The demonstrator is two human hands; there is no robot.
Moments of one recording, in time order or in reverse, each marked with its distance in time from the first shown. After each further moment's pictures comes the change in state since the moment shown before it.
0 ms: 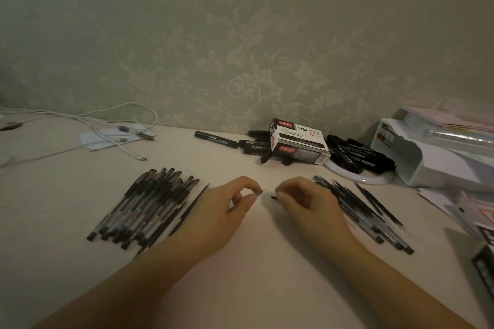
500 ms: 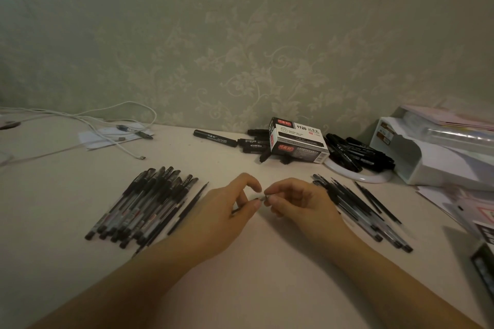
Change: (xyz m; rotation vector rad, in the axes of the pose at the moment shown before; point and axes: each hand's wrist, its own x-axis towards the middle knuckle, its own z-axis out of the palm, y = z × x) left_hand -0.001 0.004 0.001 0.016 -0.073 0.069; right_hand 0.000 -0.007 0.000 0.301 -0.193 0.041
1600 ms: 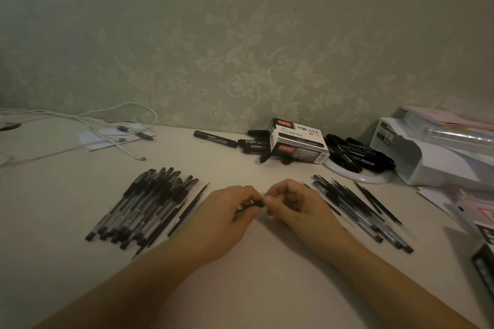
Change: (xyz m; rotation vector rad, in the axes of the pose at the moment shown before) left_hand 0.000 -0.002 0.004 0.086 0.014 0.065; right_hand -0.001 0.006 0.003 -0.151 -0.030 -0.036
